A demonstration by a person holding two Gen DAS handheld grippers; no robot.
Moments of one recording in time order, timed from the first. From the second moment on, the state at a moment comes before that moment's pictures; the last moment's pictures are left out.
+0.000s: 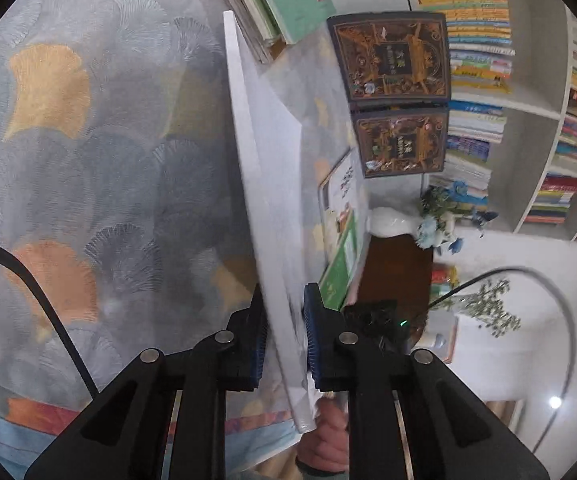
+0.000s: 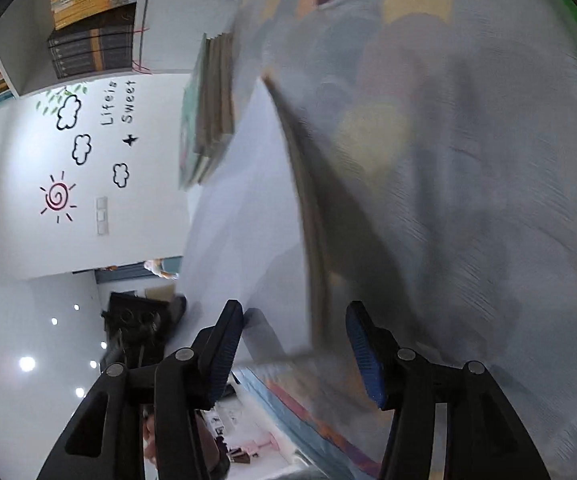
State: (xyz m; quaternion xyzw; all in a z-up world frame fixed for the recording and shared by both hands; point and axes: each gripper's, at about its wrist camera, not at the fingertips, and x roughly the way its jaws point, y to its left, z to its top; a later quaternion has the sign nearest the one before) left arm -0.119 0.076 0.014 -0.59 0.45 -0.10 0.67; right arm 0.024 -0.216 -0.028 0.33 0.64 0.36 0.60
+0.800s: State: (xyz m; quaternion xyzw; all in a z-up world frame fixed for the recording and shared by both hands) left arm -0.073 0.091 0.107 -0.34 0.48 -0.19 0.79; right arm -0.034 -0.145 0.146 0.02 0.48 0.34 0.81
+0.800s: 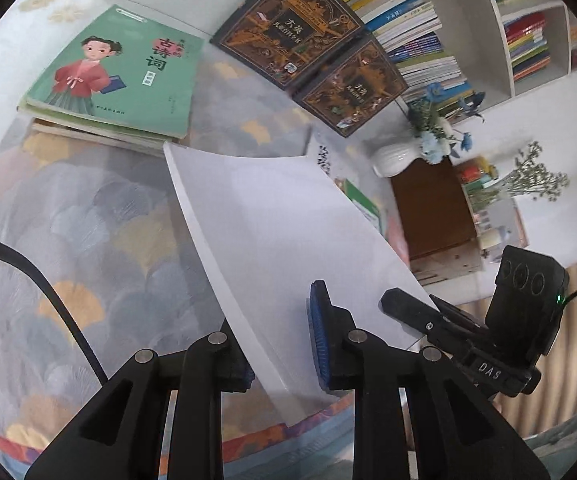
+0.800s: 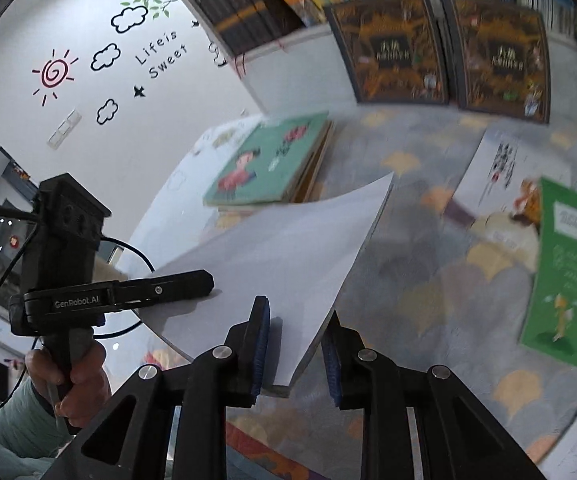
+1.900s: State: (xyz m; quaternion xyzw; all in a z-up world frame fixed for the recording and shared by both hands) left arm 0.072 0.263 0.058 -0.32 0.45 -0.09 0.83; right arm 0.144 0.039 0.073 0.08 0.51 0.34 0.79
